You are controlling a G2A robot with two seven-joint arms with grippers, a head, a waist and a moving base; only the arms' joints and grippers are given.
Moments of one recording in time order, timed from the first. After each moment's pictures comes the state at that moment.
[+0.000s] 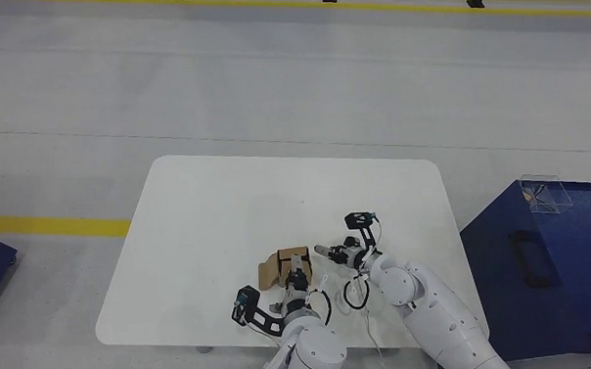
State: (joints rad) left arm 1.37 -1.69 -0.79 -1.70 -0.19 0.88 0.94; right arm -1.02 -1.21 1.00 -1.15 -0.58 -0.13 0.40
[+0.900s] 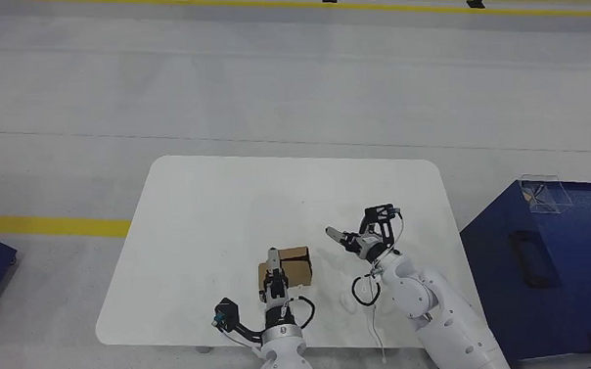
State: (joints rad) left arm 1.53 -1.62 -0.89 -1.72 0.07 0.27 0.78; right arm -1.17 -1.17 1.13 -1.37 -0.72 -0.16 0.17
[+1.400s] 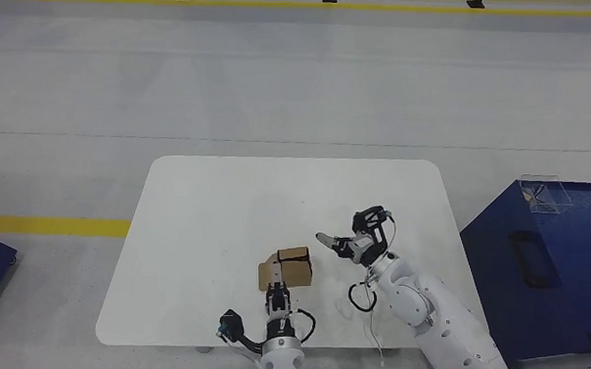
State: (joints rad) left arm 1.60 -1.61 -0.93 -1.65 -0.01 0.08 0.68; right arm -1.20 -1.17 1.11 -1.48 -0.91 -0.19 0.13
